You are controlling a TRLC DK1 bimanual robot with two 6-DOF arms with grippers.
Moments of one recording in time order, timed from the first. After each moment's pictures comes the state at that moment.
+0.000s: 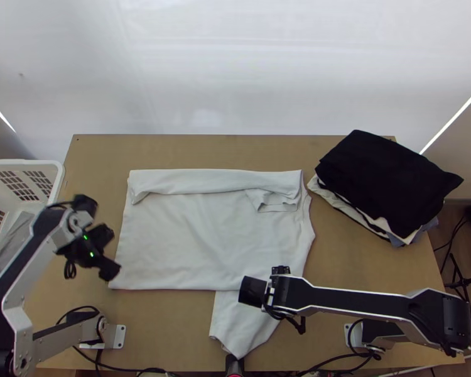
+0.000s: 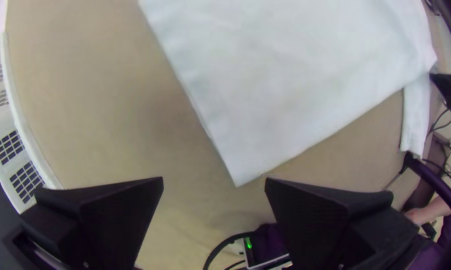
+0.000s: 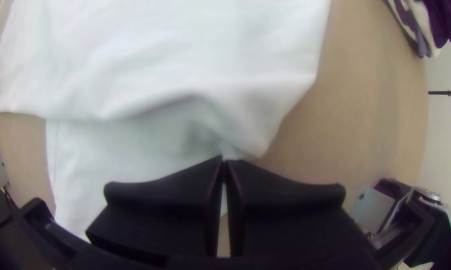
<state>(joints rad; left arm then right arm) 0.08 1.28 0.87 -1.25 -0.07 0.49 1.32 1.55 0.93 -0.96 0.17 1.29</state>
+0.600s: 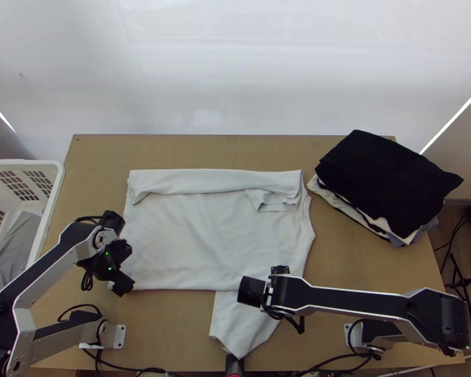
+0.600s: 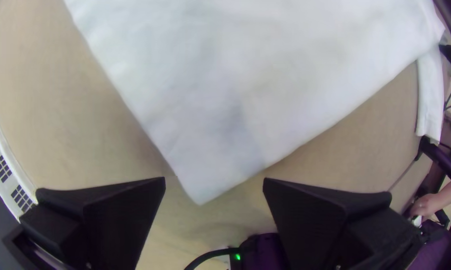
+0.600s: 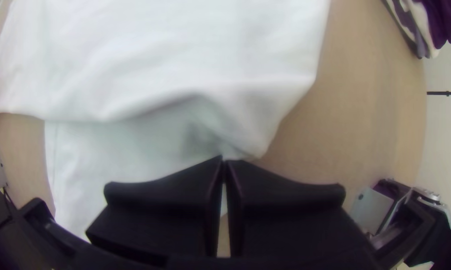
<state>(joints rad) -0.13 1.29 0.71 -1.15 -0.09 0.39 1.32 1.56 0.94 -0.97 0.18 1.29</state>
